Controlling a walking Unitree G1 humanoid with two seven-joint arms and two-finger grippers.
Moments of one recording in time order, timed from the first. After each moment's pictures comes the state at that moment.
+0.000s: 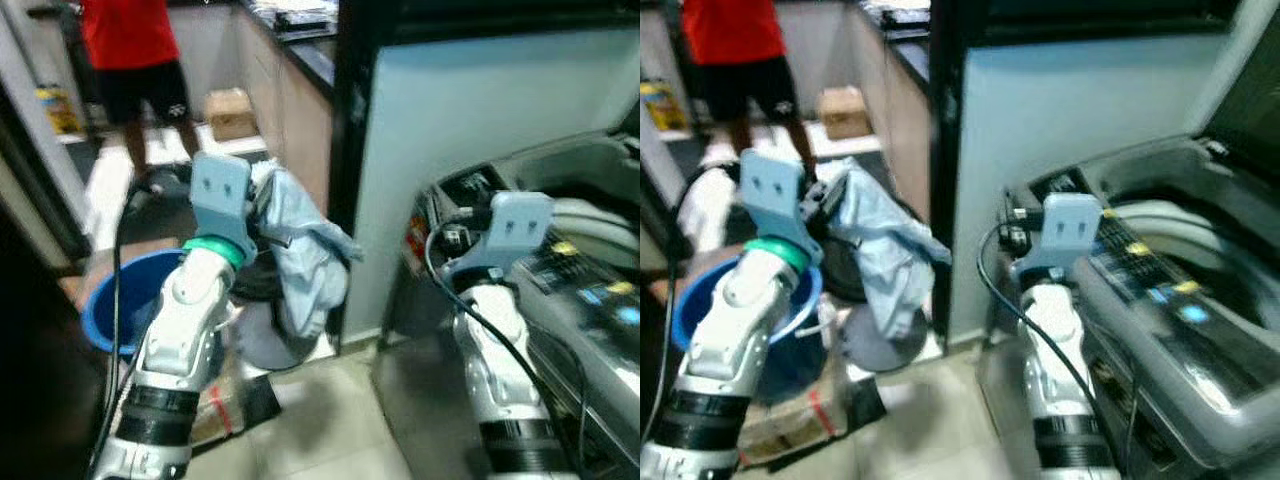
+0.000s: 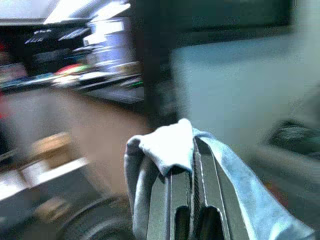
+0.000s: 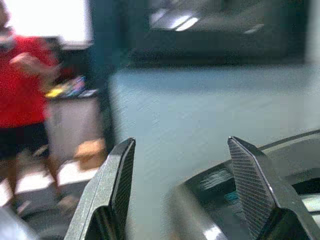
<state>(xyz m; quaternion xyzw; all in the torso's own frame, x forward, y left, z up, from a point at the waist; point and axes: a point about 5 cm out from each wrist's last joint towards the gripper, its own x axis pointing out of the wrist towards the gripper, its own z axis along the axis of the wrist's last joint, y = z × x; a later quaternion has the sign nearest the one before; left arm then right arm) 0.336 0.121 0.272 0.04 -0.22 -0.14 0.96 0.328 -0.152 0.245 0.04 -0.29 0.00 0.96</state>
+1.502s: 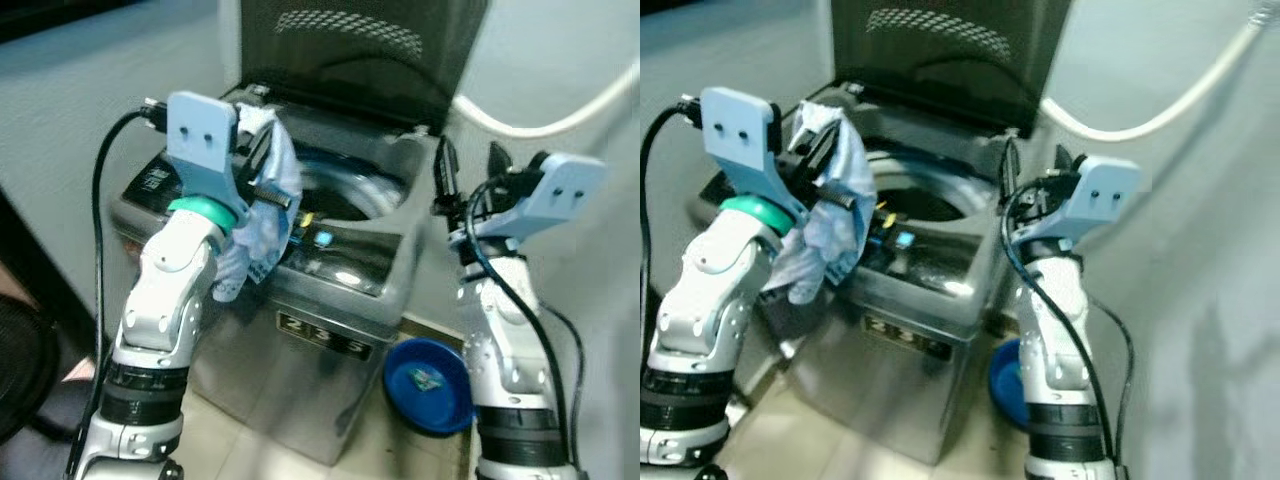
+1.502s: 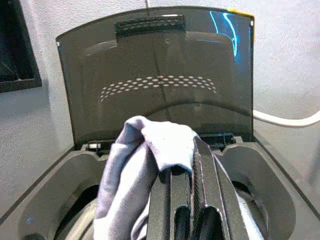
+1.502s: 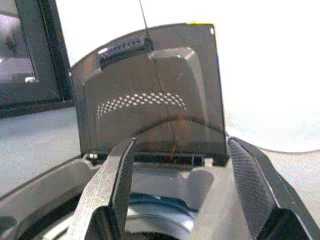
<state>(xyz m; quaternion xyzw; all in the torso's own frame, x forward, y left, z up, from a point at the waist) 0.327 0.125 0.297 0.03 -0.25 -0.13 0.96 0.319 -0.140 0.259 0.10 -0.30 0.04 0.95</state>
